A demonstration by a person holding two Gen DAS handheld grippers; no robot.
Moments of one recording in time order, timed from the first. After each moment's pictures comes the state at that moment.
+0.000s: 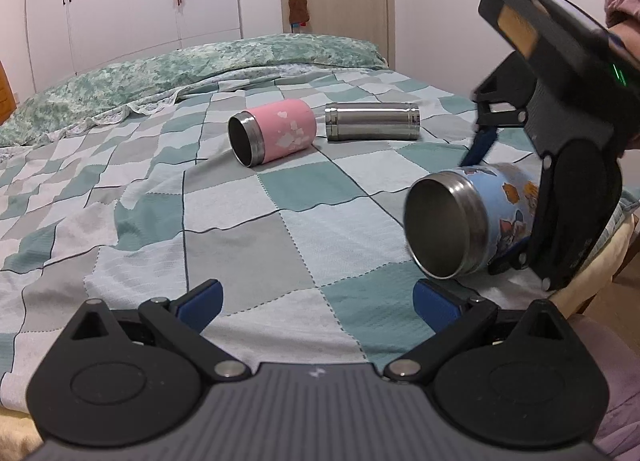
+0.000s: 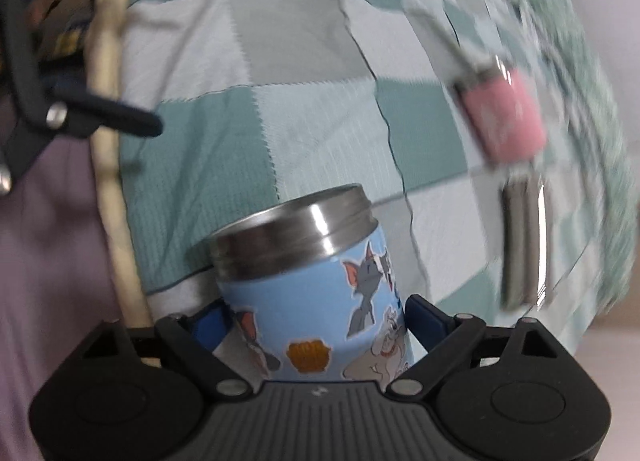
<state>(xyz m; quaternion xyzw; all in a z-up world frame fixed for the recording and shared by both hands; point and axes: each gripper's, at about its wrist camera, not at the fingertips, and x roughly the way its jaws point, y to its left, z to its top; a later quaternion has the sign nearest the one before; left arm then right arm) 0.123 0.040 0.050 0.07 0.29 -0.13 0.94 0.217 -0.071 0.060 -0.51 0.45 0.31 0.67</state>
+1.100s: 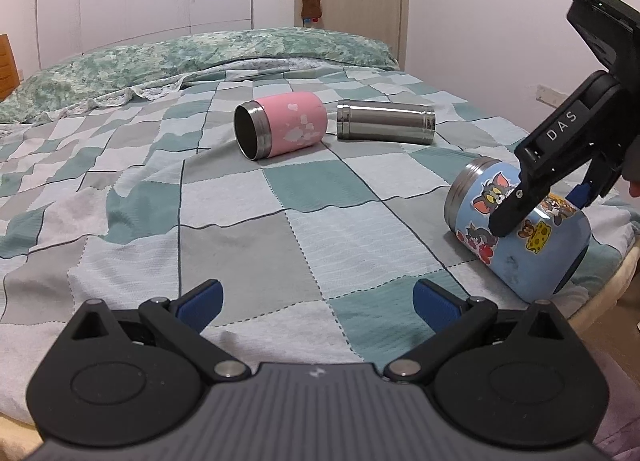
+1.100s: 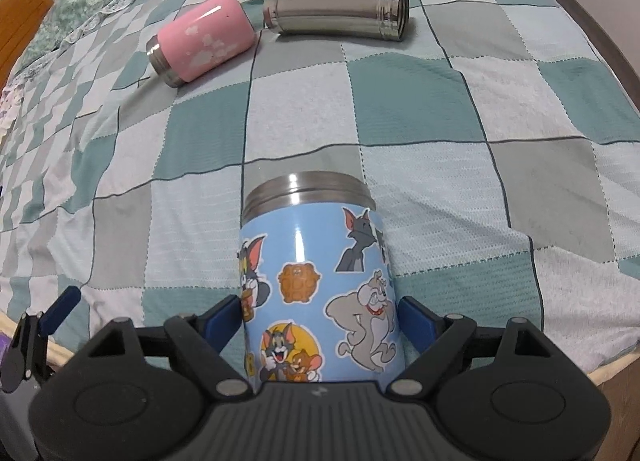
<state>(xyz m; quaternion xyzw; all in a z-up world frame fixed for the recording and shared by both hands) 0.146 0.045 0.042 0.04 0.30 -0.12 0.94 0.263 -0.189 0.077 0.10 0.59 0.07 0.80</state>
